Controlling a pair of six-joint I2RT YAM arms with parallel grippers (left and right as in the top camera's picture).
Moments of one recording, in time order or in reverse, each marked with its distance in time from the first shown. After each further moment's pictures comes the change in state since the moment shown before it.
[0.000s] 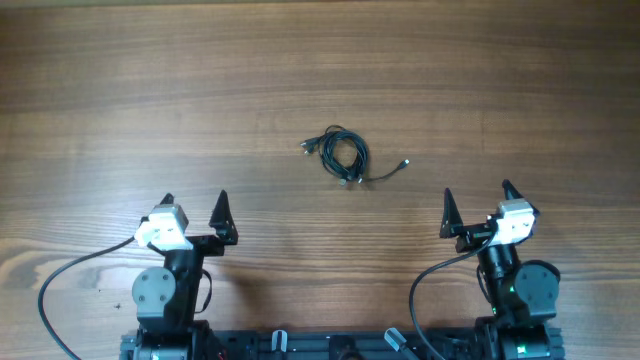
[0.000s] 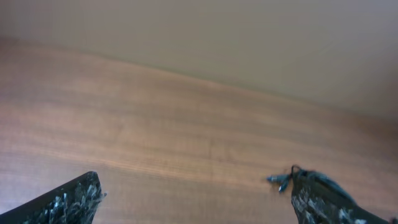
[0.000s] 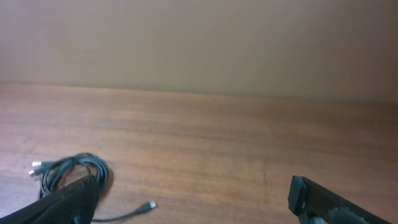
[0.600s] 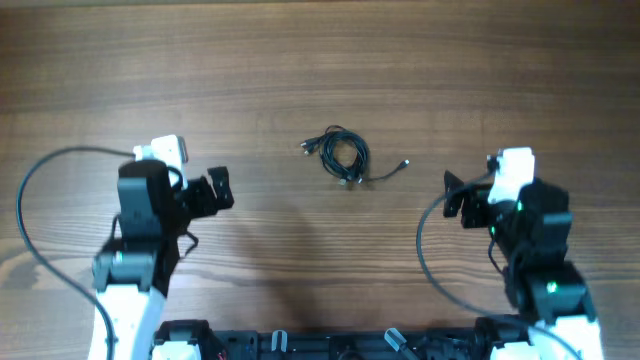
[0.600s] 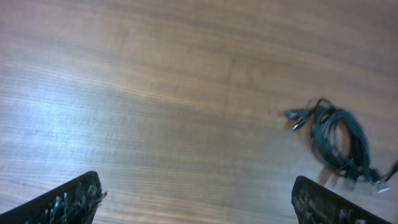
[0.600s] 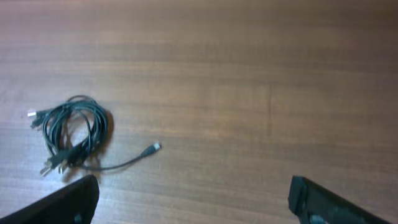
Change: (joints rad) left arm 0.000 0.898 0.671 -0.415 0.020 -0.001; right arm 0.000 0.719 0.568 -0.415 0.015 0.055
